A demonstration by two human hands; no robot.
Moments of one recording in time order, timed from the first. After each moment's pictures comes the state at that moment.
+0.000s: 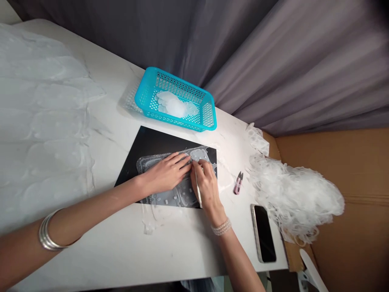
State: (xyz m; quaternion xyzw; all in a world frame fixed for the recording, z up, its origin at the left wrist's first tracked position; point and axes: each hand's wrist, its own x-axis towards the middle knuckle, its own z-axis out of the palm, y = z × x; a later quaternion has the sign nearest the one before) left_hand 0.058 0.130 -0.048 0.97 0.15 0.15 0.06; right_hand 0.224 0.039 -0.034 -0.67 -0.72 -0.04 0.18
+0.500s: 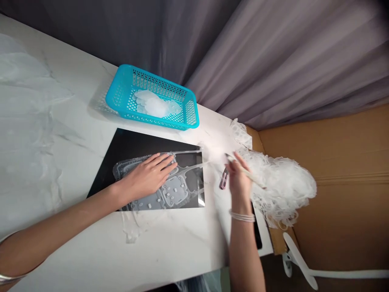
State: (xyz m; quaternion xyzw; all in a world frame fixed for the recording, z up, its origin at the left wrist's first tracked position) left_hand 0.055 0.129 -0.054 0.97 0.18 0.14 0.12; right_hand 0.348 0.008 -0.011 -0.68 -0.27 0.18 0.66
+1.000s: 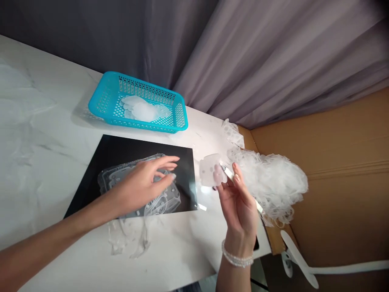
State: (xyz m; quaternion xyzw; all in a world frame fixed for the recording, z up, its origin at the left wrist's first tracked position) left_hand 0.073 0.112 0.044 0.71 0.35 0.16 0.60; right_hand 0.276 -0.030 0.054 -0.50 -0.14 0.37 0.77
